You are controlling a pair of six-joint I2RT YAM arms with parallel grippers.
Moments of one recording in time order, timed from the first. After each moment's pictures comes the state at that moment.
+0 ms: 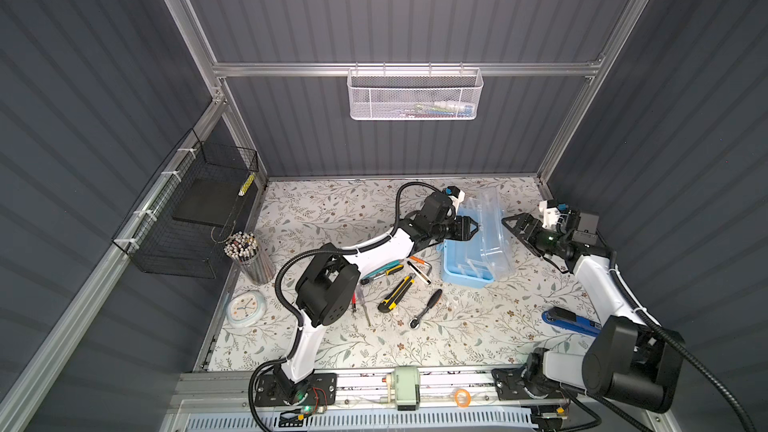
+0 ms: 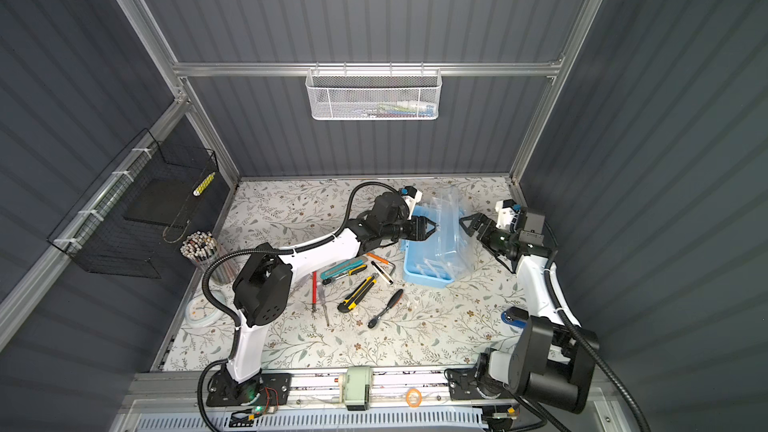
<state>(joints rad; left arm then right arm) -0.87 2.09 1.67 -0.01 0.32 -0.61 -0.28 1.28 0.87 -0.32 -0.73 0.44</state>
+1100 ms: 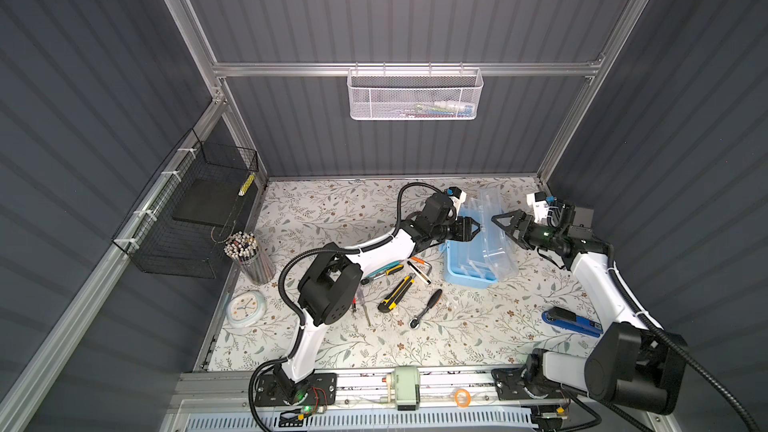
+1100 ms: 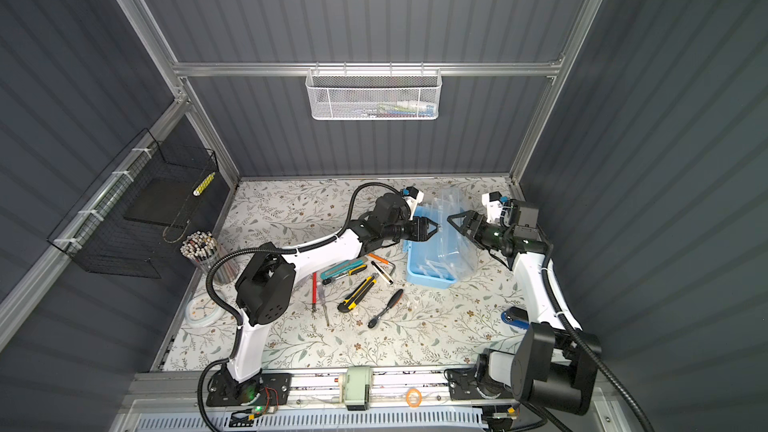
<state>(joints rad) -0.87 2.11 1.67 0.01 0.33 -0.61 -0.20 1.28 0.93 -0.35 -0.89 0.44</state>
